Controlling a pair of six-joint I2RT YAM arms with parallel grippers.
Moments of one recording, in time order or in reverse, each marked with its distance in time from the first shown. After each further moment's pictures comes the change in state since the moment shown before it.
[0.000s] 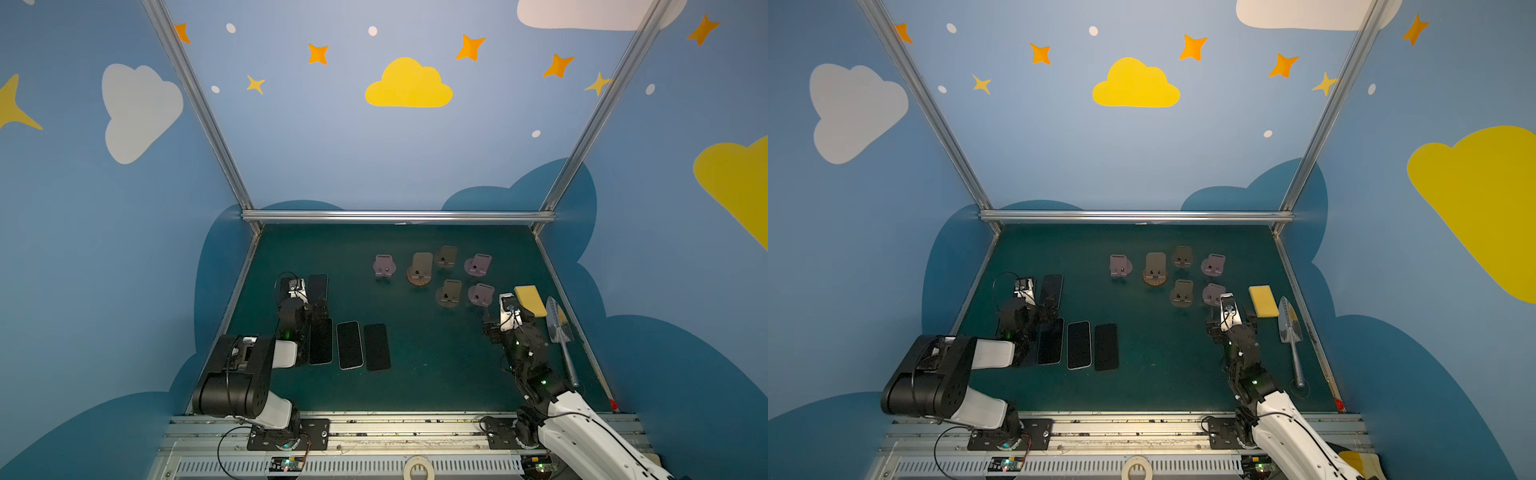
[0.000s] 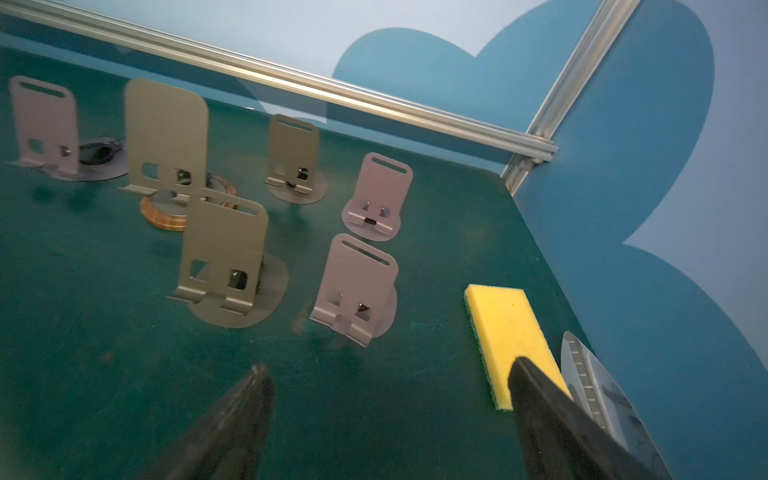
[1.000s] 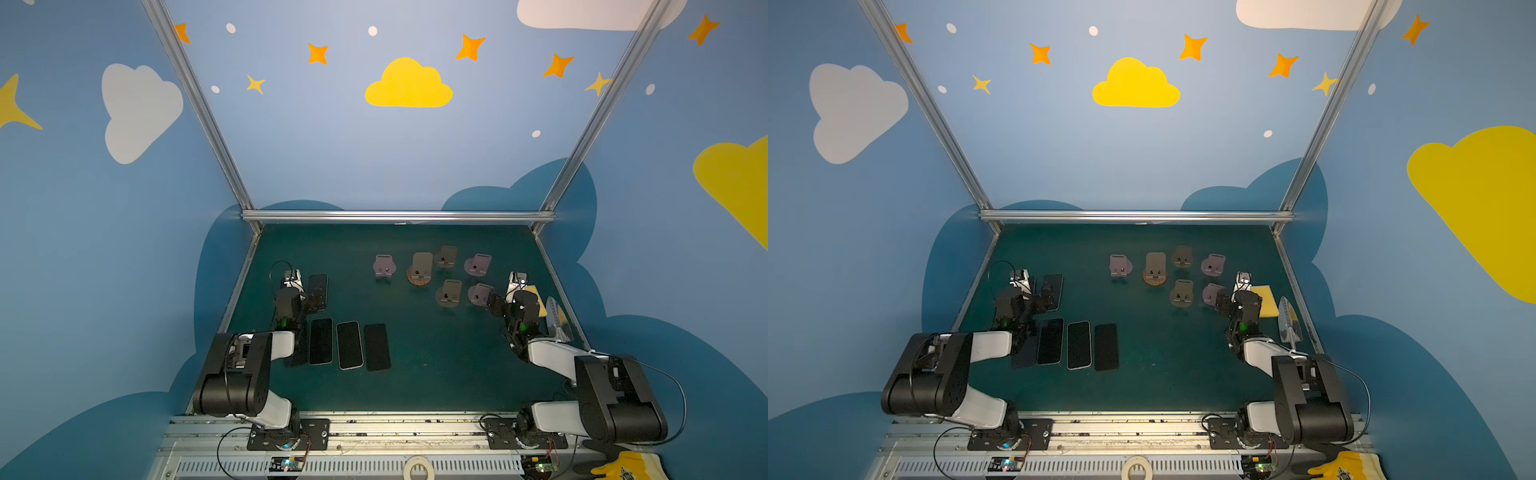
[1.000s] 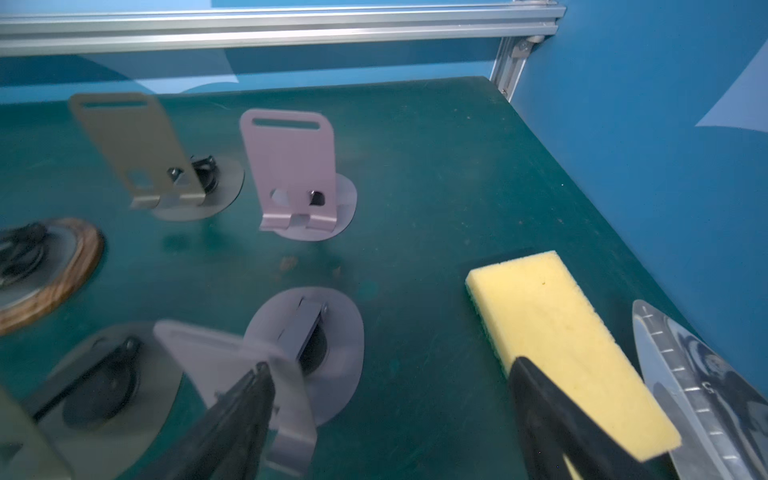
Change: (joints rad) left arm 0.037 0.006 0.086 -0.090 0.038 -0.031; right arm -0.291 0.675 0.223 0.302 -0.189 0.202
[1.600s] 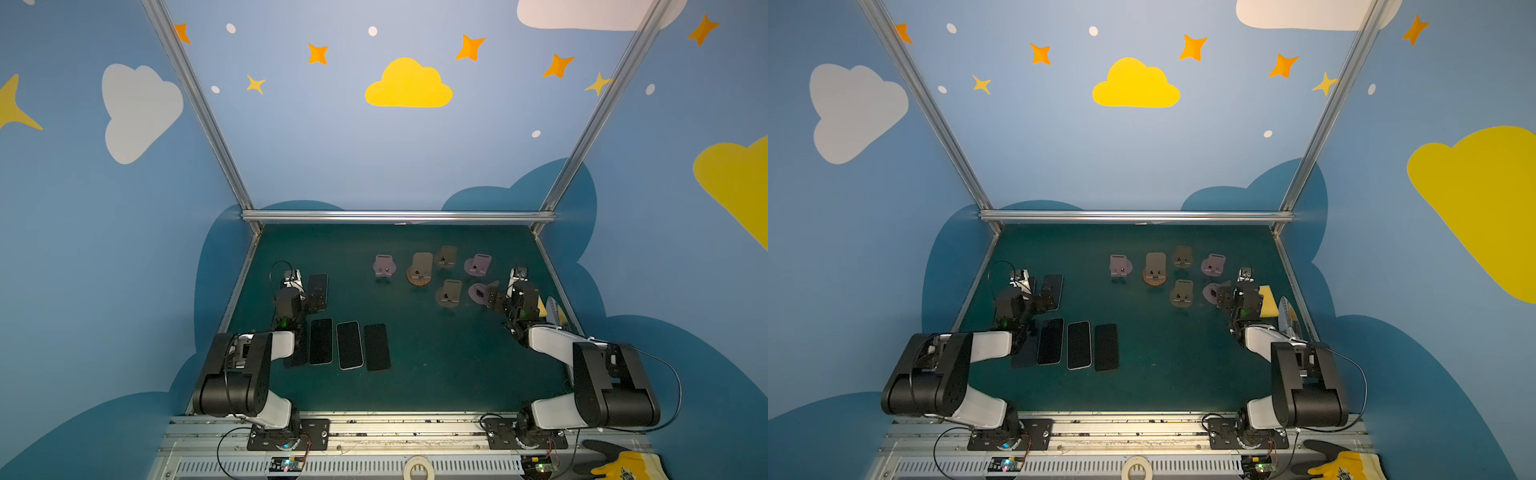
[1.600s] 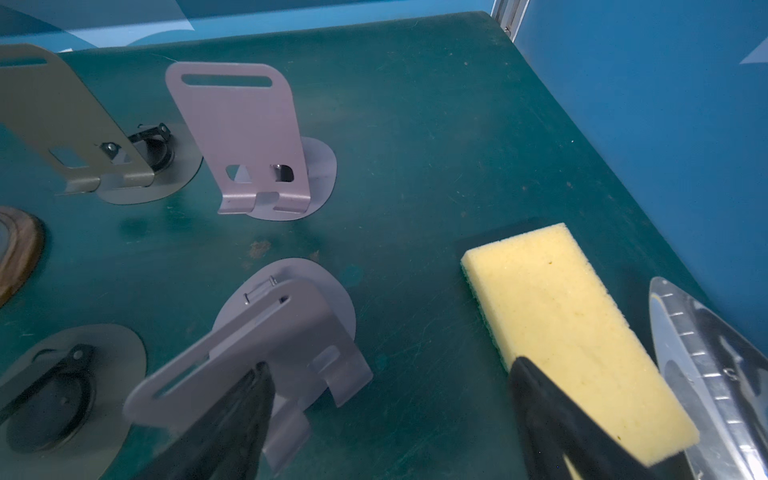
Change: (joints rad) left arm 0.000 0.000 0.000 0.000 0.000 0.000; right arm -0.030 0.060 0.093 -0.170 -0.026 0.030
